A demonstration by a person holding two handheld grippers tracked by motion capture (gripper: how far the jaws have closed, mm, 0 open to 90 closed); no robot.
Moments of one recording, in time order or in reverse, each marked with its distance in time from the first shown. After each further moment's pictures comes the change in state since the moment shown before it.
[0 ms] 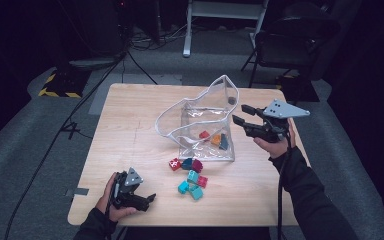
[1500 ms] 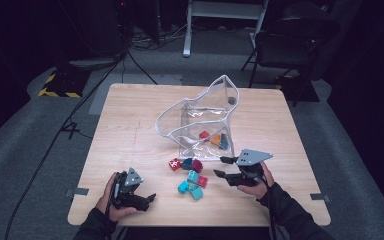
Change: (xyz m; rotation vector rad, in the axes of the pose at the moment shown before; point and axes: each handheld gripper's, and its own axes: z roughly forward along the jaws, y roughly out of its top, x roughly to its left) left arm 0.000 0.000 0.000 0.000 0.000 0.000; right arm 0.075 -0.119 0.029 0.234 0.265 -0.009
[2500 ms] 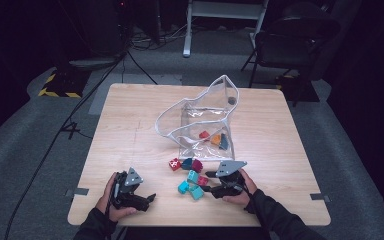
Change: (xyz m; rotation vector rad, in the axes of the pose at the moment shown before) left arm 0.000 0.000 0.000 -0.001 -0.001 0.000; right arm 0.021 -0.022 0.053 0.132 0.105 -0.003
